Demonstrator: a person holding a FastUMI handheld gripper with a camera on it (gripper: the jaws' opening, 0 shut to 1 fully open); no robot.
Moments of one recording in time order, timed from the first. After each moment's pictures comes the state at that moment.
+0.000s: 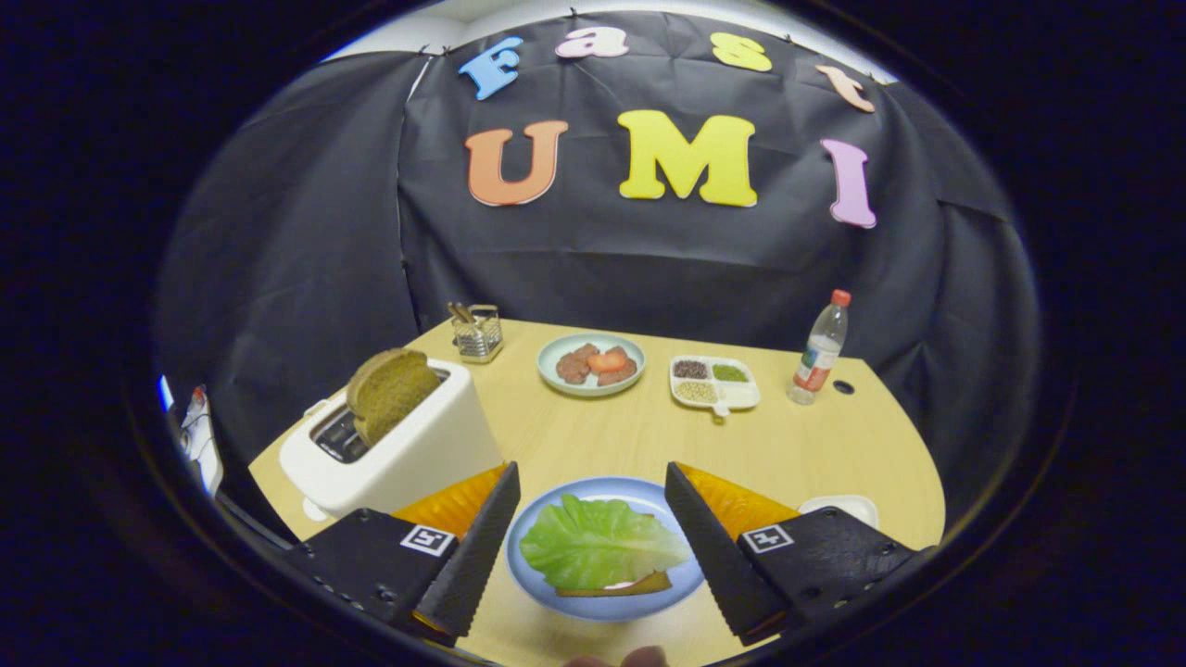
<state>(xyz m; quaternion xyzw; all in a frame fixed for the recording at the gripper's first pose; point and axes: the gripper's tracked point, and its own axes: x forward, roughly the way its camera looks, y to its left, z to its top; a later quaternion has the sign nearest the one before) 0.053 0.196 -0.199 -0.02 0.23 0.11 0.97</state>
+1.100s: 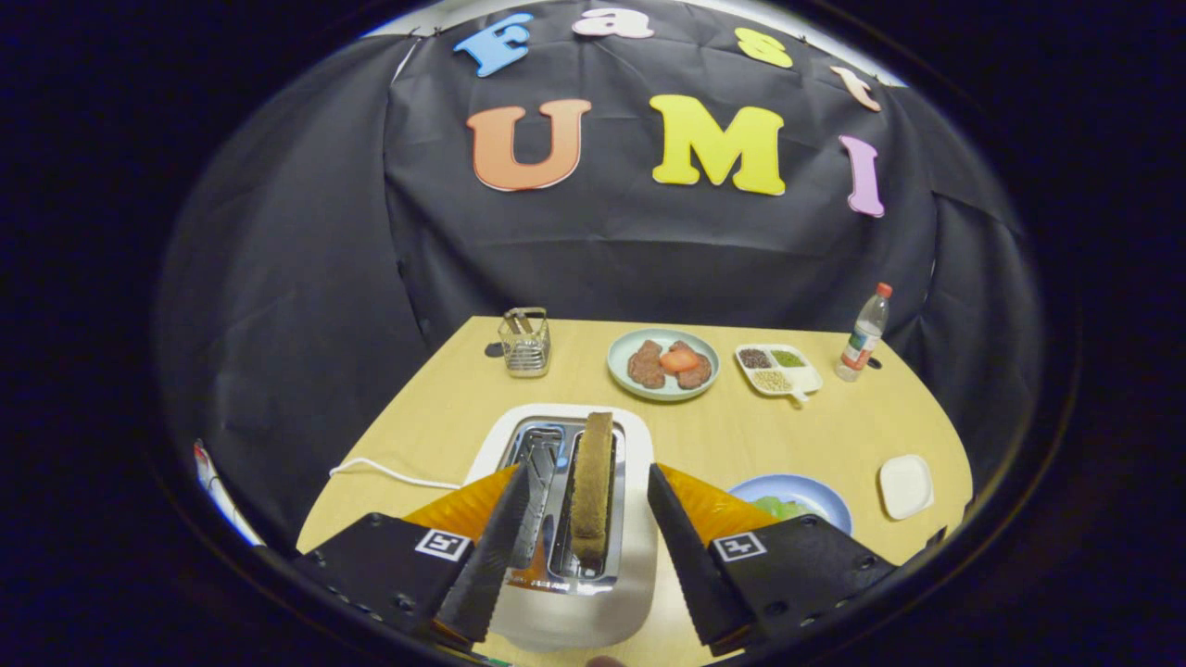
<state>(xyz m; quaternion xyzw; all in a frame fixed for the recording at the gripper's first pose) 0.080 0.369 -0.219 0.01 0.29 0.05 0.96</state>
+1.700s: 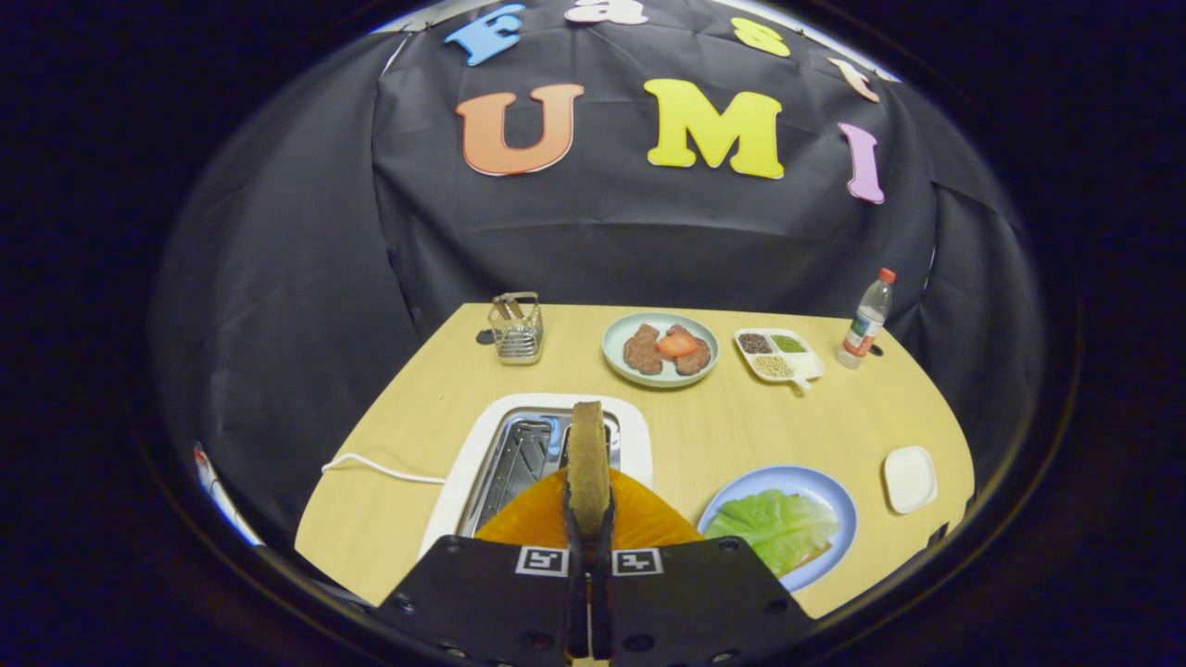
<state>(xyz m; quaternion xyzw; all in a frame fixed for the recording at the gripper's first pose) 0.080 0.362 -0.224 0.02 0.30 0.05 0.95</state>
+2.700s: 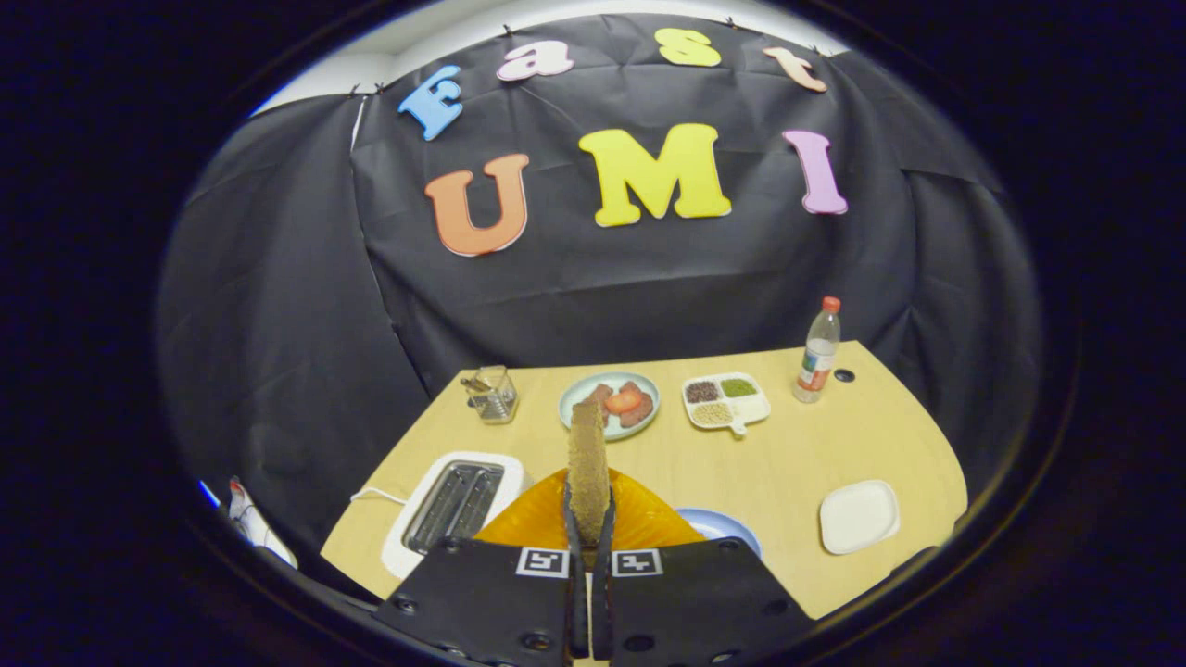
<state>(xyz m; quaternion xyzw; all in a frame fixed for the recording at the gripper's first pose) 0.063 0.214 -0.168 0.08 0.26 0.08 0.96</state>
